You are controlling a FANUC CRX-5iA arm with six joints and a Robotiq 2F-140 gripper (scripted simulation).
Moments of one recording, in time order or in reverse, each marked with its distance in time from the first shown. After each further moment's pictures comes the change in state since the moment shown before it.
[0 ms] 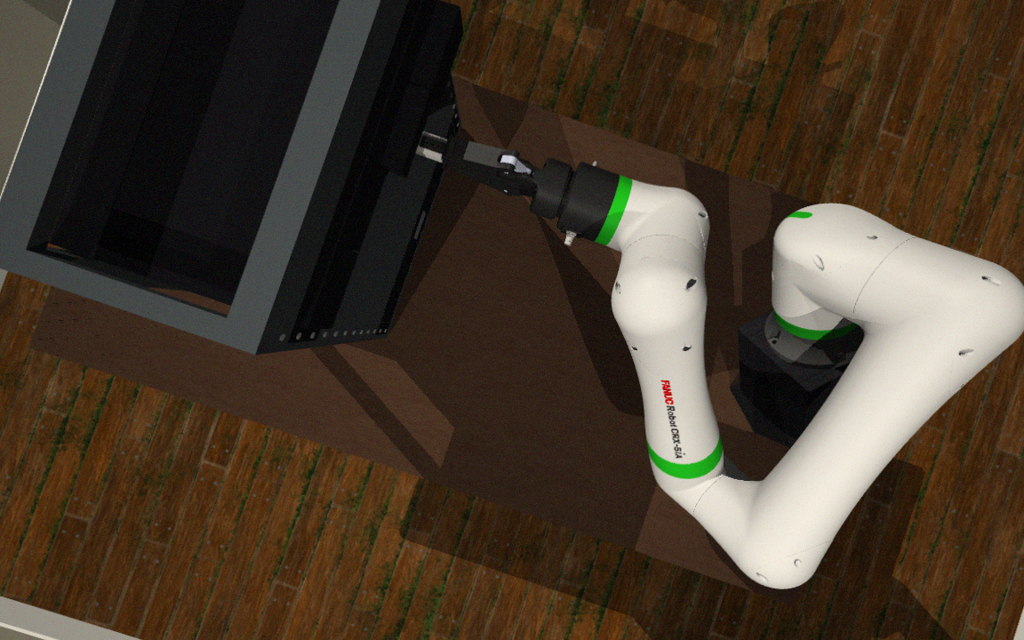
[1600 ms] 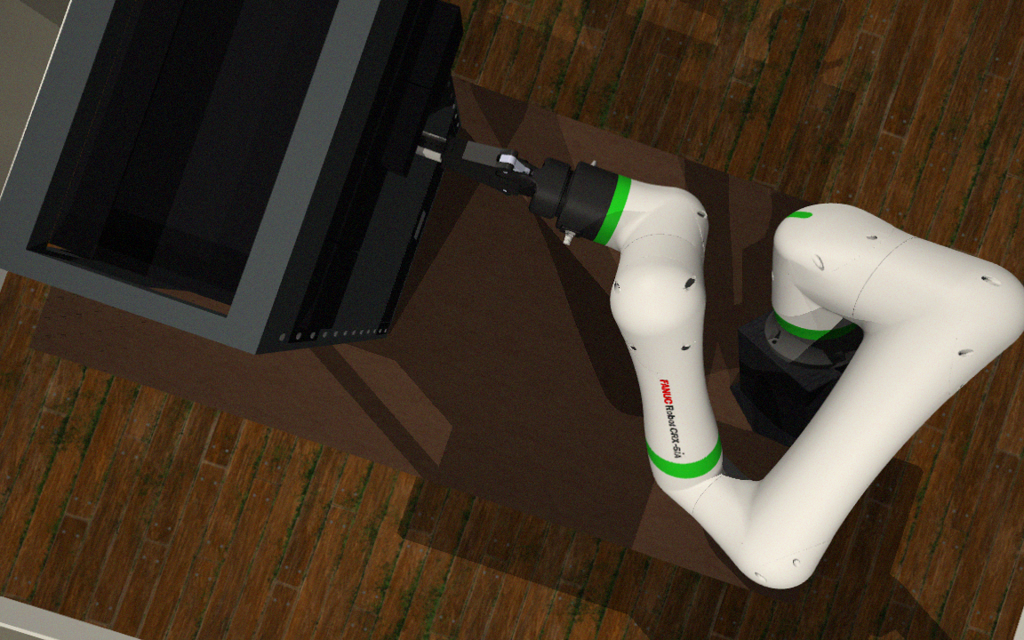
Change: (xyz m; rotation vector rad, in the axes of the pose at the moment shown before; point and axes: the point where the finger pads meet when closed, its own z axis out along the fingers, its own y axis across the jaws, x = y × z) arm 0.000 0.000 0.002 0.000 0.000 0.001
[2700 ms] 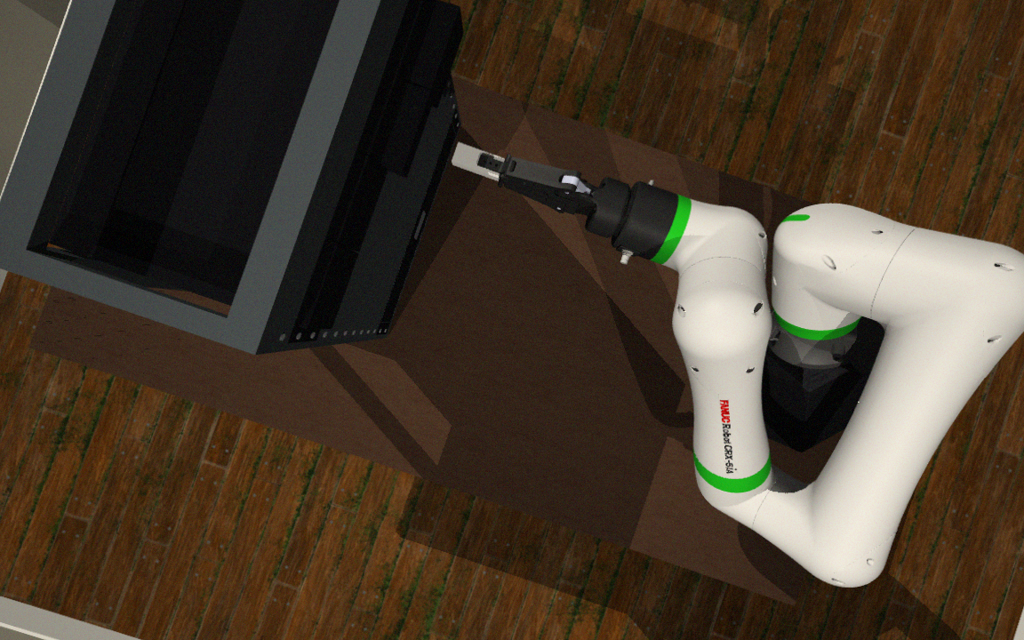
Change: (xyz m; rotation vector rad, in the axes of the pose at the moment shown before) arm 0.002 0.000 -0.081 0.000 0.003 0.000
